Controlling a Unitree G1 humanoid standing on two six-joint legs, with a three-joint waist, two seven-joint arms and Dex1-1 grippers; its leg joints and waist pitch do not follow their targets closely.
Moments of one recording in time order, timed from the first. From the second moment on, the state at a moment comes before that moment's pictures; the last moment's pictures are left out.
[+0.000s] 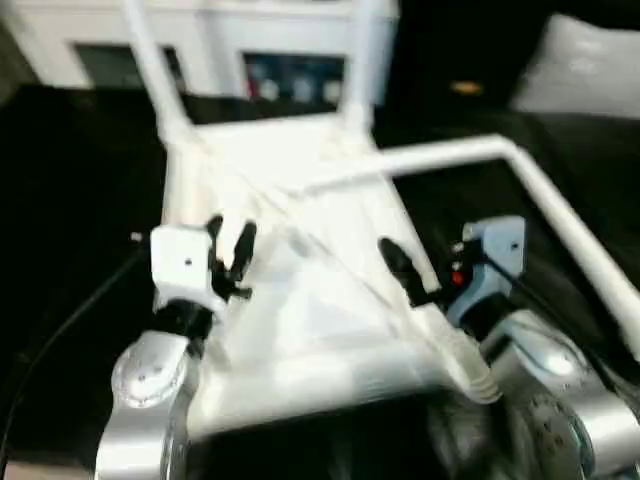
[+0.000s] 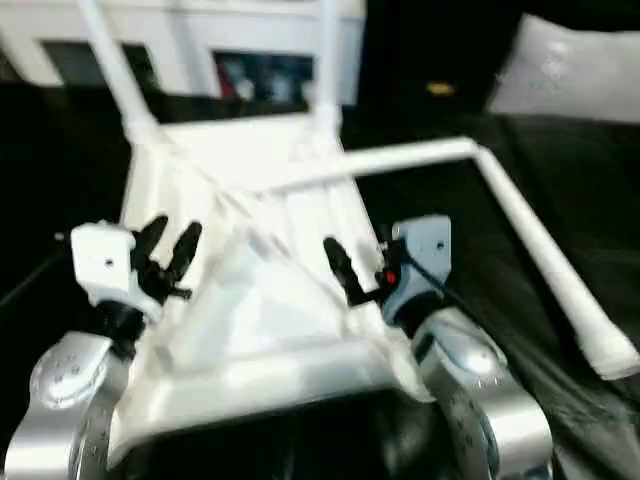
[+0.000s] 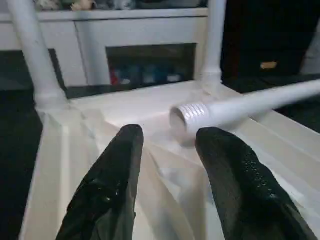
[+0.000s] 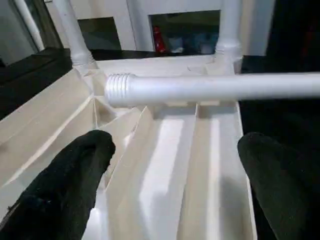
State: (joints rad) left arm 0.03 -0.02 0.02 -0.48 0.03 0.34 -0.26; right arm -0.05 -0.20 0.02 -0.54 0.31 0.67 0.21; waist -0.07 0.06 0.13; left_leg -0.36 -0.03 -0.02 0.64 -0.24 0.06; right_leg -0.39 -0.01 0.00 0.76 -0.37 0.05
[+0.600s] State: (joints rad) left arm 0.07 -0.01 0.01 -0.51 -0.03 0.37 -0.26; right arm -0.07 -0.27 0.00 -0.49 0.32 0.56 0.31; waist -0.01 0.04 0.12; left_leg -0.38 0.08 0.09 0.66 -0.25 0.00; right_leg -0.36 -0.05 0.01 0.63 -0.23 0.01
